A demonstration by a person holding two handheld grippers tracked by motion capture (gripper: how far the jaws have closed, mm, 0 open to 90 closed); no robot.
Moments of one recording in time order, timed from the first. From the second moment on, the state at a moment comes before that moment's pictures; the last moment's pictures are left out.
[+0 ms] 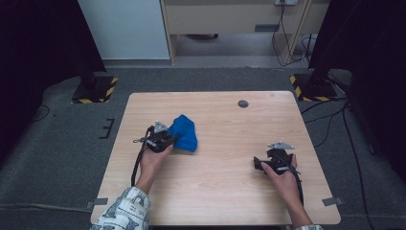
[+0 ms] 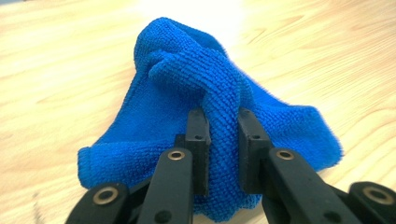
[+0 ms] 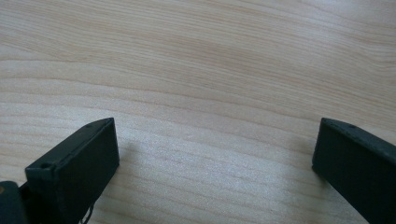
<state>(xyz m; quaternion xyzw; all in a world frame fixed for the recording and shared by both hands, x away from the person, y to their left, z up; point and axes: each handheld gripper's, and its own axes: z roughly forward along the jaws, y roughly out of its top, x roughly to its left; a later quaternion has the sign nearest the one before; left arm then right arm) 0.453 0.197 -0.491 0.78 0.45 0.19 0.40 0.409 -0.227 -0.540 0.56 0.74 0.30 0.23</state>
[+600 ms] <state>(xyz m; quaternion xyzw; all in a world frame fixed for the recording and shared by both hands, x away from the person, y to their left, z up) 0.437 0.139 -0.467 0.79 0.39 0.16 0.45 0.409 -0.227 -0.540 0.56 0.74 0.30 0.23</state>
